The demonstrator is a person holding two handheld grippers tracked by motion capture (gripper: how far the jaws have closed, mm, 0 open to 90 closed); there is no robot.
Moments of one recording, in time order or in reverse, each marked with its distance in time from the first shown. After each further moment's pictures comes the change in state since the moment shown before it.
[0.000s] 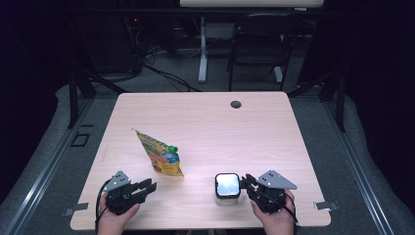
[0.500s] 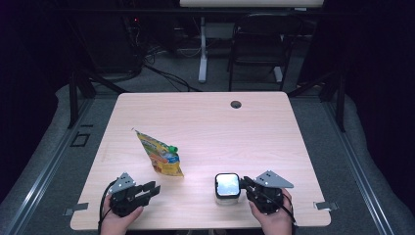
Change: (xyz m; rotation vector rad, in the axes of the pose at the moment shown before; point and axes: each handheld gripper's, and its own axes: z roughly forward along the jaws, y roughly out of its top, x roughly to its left) left arm -0.004 -0.003 0.002 0.013 -0.014 0.023; right arm 0.001 -0.004 0.008 0.039 0.018 0.014
